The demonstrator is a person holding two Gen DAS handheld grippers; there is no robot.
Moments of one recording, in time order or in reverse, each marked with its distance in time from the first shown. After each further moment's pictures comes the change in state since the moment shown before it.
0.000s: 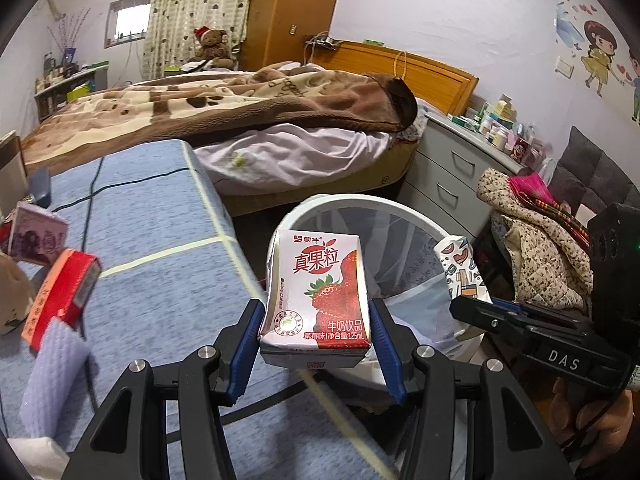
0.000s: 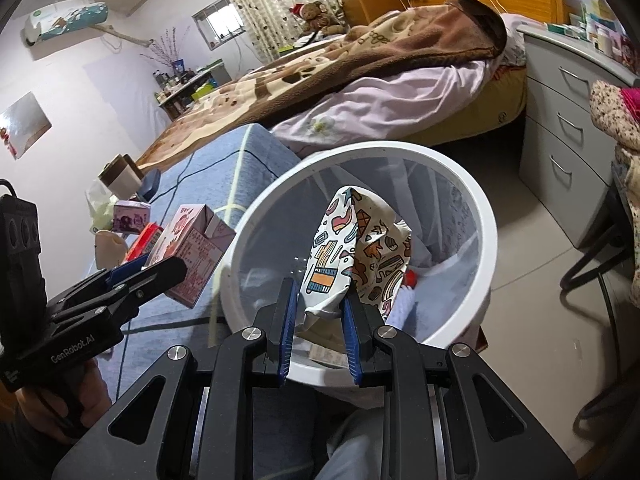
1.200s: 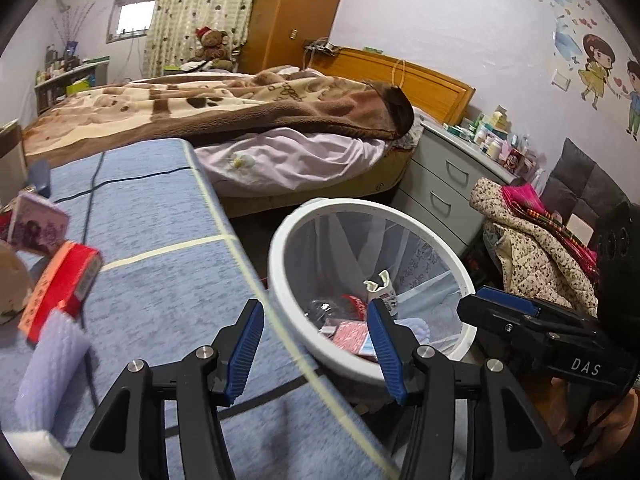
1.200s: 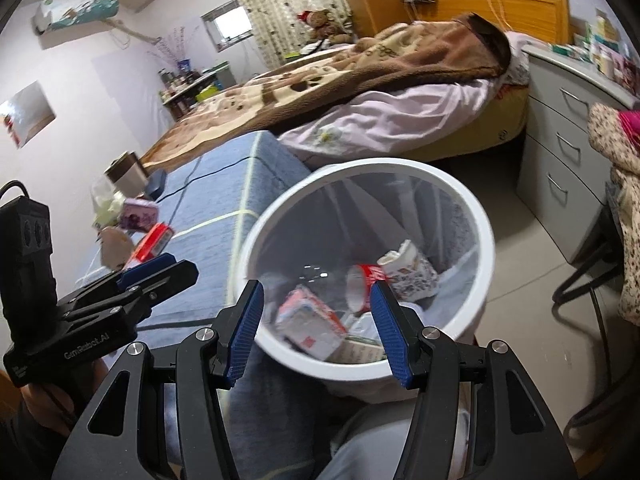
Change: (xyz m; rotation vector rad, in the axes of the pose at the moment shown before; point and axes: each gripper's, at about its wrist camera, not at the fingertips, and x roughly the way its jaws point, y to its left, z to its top) left arm -0.017 0.016 -0.008 -0.041 -0.029 -0.024; right arm -0.018 0.026 0.000 -0.084 -0.039 0.002
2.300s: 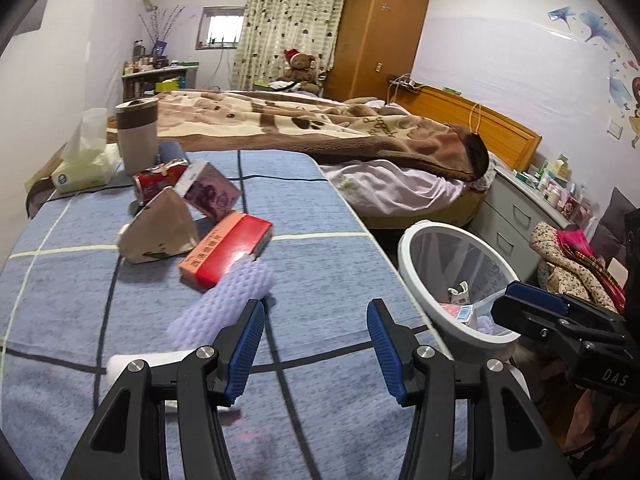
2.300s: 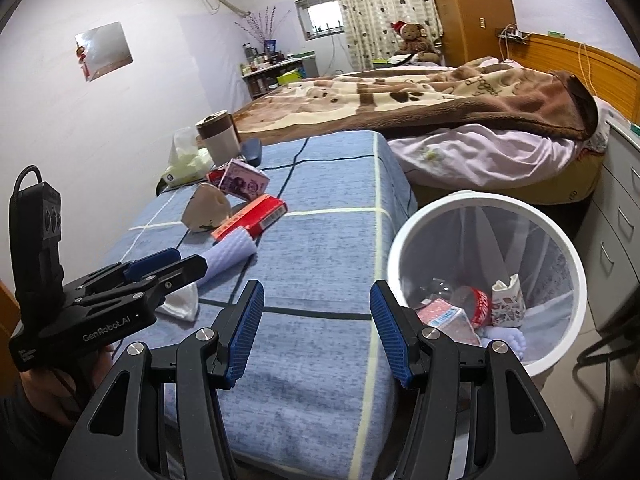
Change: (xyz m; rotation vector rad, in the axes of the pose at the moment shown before) left arm -0.108 0.077 -0.046 -0.150 -0.111 0.242; right arm -0.005 0.096 -0.013 -0.231 -0.003 0.144
